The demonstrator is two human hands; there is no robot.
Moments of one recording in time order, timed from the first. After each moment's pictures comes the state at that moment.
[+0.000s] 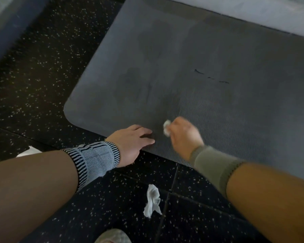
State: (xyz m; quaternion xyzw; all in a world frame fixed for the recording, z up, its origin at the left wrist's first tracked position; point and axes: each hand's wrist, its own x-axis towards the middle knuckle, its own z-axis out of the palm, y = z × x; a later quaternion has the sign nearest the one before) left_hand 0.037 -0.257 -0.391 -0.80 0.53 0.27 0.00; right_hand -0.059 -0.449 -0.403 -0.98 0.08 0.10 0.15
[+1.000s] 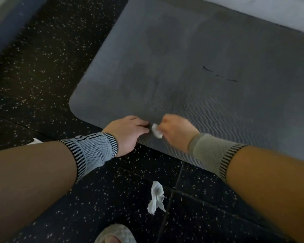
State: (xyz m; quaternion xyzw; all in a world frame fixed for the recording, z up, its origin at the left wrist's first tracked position) left_hand 0.053 -0.245 -0.392 -0.84 0.48 0.25 -0.03; right_hand -0.028 -0.438 -0.395 -0.97 -0.09 0.16 0.13
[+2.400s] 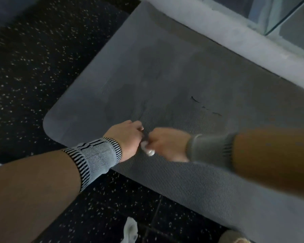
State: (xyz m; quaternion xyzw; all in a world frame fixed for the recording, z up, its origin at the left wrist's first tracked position) left_hand 0.087 -0.318 -0.385 -0.87 0.43 0.25 -0.02; right_hand 0.018 -0.483 -0.361 -0.93 -0.29 0.21 0.10
